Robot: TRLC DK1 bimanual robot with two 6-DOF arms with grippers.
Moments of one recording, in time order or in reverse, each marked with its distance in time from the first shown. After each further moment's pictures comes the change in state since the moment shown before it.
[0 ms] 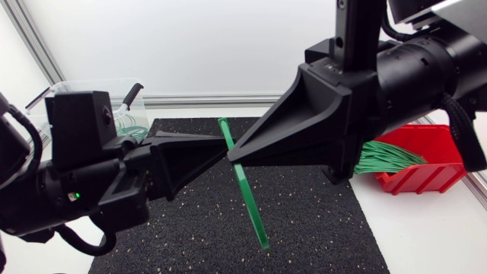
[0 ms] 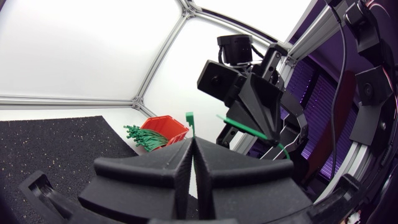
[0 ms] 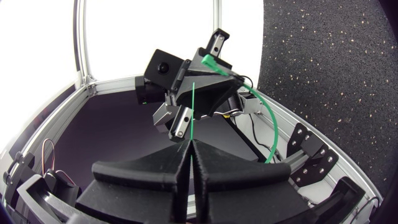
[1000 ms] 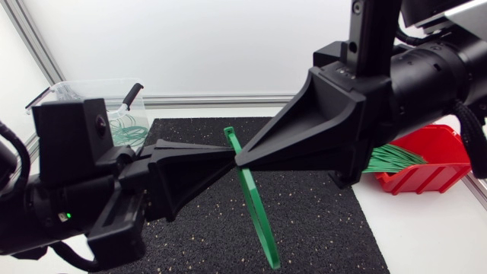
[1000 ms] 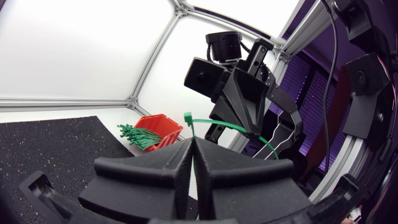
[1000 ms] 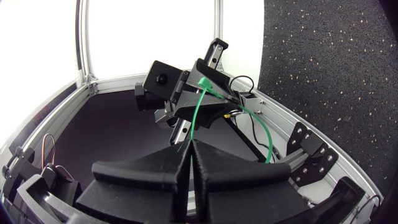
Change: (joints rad) left arm -0.101 -0.044 0.000 -0.039 -0.077 0.023; right arm -0.009 -0.035 -0.022 0.001 -0.002 0.000
